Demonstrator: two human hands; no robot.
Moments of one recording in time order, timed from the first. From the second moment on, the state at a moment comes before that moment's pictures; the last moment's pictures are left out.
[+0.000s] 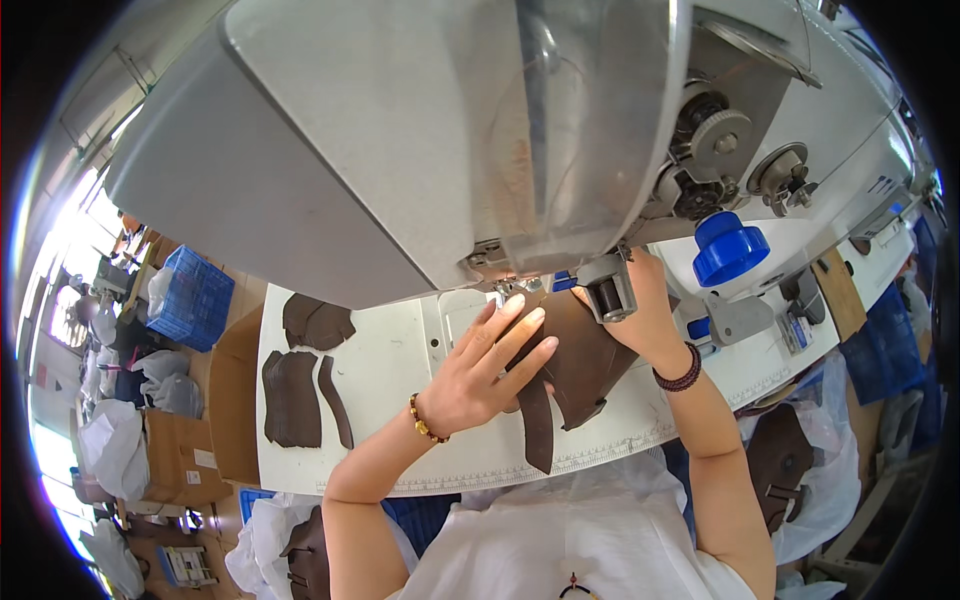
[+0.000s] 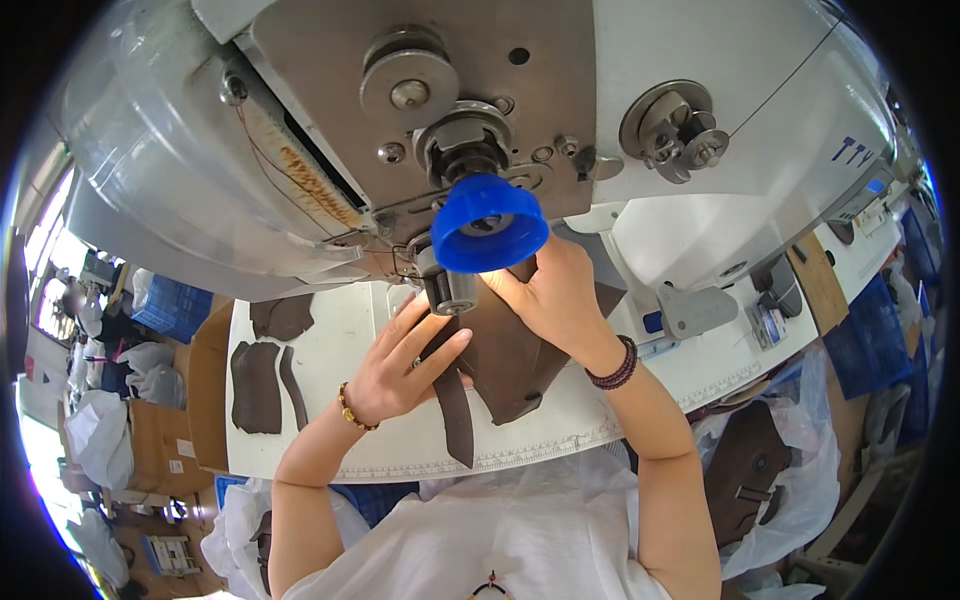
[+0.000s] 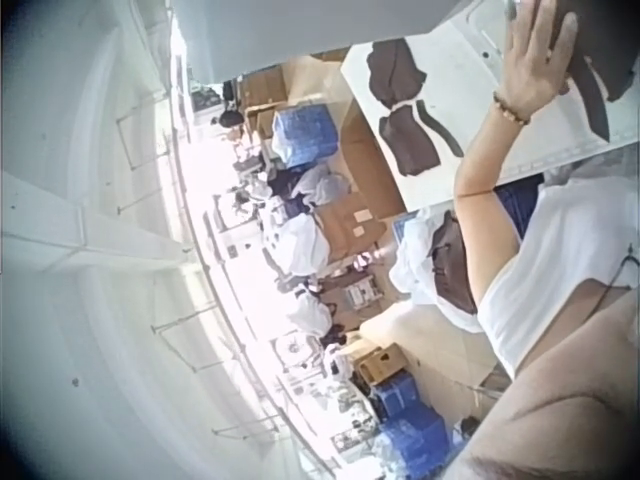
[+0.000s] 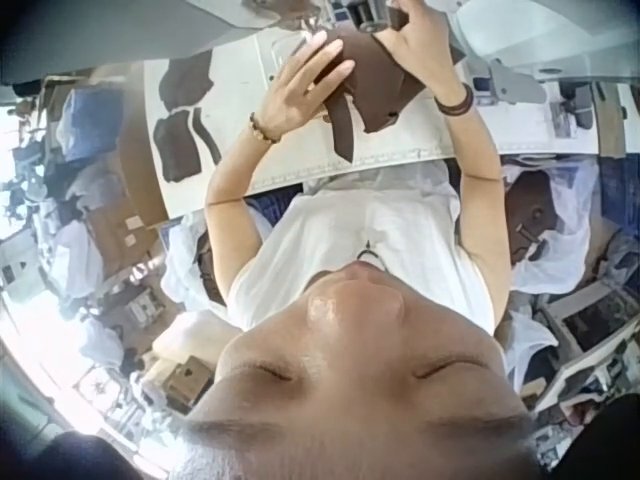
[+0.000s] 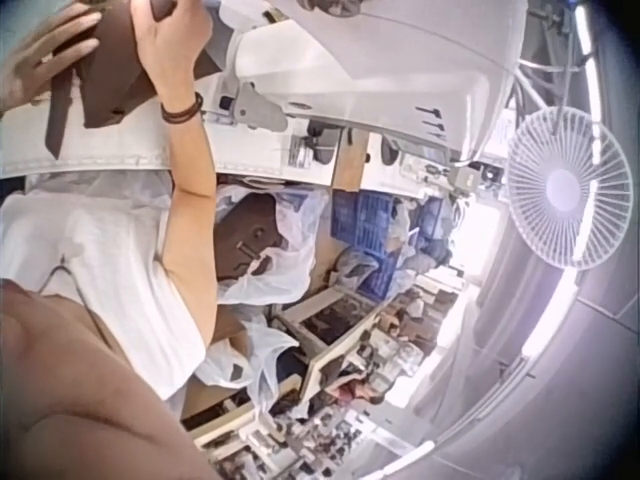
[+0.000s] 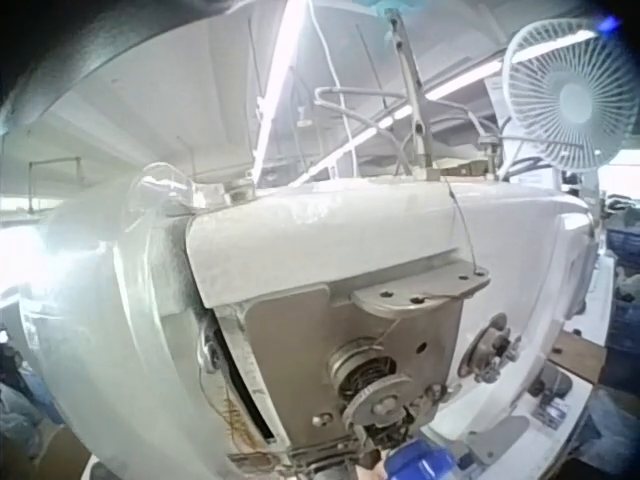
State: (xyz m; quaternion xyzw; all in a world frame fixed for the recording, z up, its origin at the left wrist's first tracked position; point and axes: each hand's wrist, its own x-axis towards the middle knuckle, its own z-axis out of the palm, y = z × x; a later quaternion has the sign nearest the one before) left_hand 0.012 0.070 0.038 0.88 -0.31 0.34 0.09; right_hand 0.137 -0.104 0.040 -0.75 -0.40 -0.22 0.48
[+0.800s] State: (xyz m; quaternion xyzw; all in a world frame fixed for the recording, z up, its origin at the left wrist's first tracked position) left_hand 0.009 0.068 0.036 0.85 -0.25 0.46 0.04; right_hand 0.141 -0.104 0.038 -0.71 -0.42 -0.17 0.54
